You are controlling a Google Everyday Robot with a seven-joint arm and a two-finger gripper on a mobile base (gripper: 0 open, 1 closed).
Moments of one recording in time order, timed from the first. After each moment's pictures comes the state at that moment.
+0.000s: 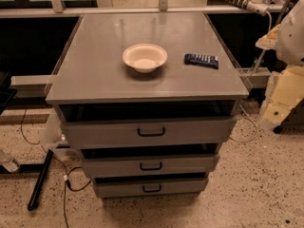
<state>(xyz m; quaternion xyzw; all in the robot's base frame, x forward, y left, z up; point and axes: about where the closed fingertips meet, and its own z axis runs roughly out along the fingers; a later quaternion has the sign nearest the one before) 0.438 -0.216 0.978 -0.60 0.78 -0.04 0.16</state>
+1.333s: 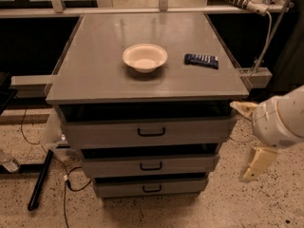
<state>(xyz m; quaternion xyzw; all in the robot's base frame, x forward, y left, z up) 0.429 -0.215 0.816 -0.67 0.71 0.02 0.23</state>
